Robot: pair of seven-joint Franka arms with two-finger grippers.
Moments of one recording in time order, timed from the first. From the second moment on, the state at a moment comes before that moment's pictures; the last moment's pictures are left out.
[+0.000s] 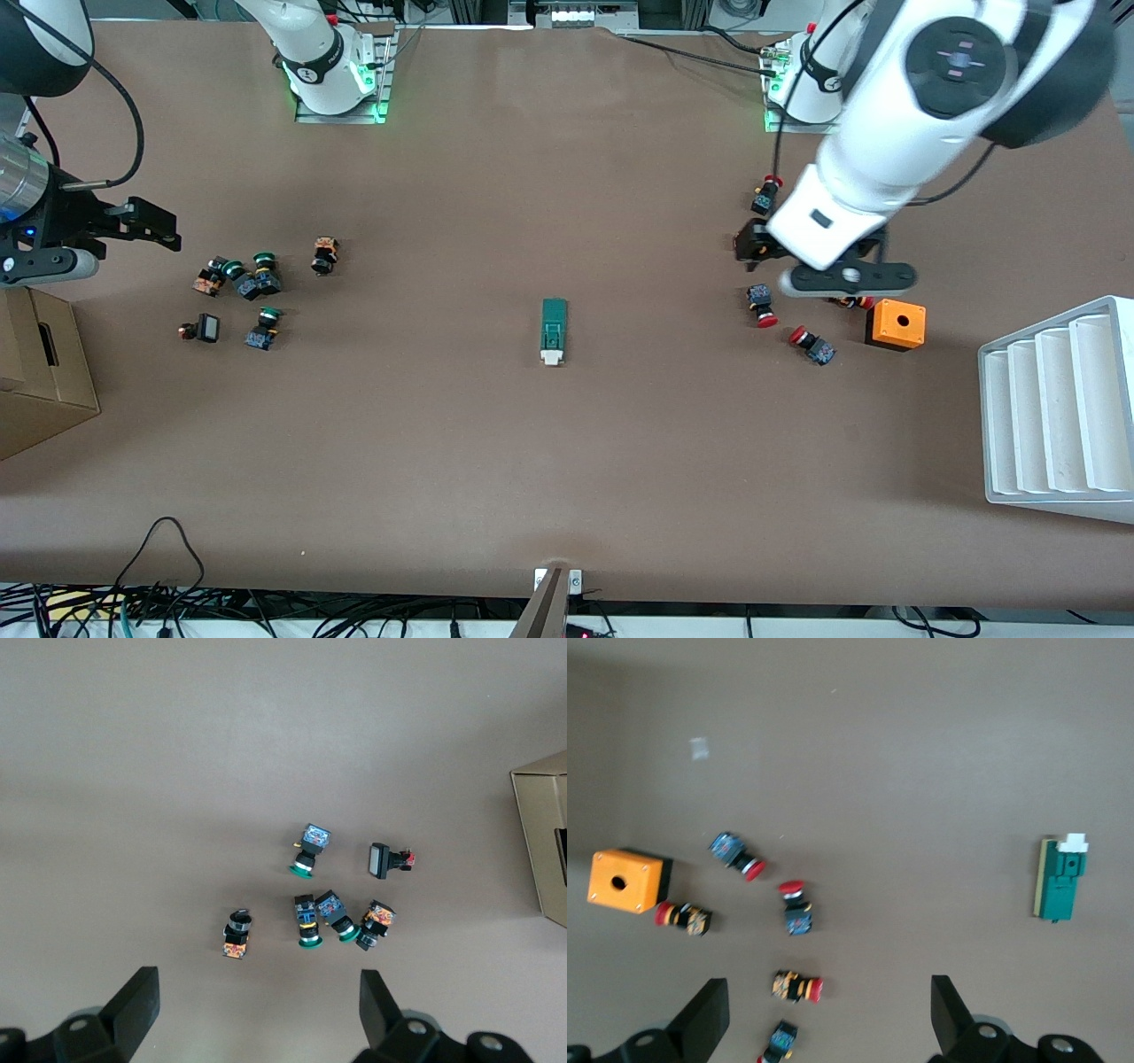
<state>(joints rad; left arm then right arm) -0.38 0.23 0.03 -1.45 -0.03 1.63 -0.40 -0.07 0.09 0.08 -1.61 -0.03 1.63 -0.12</state>
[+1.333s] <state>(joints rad) -0.08 0.11 0.07 -1.44 -0.06 1.40 -0.12 -0.06 0.09 0.08 -1.61 -0.03 1.63 -0.13</state>
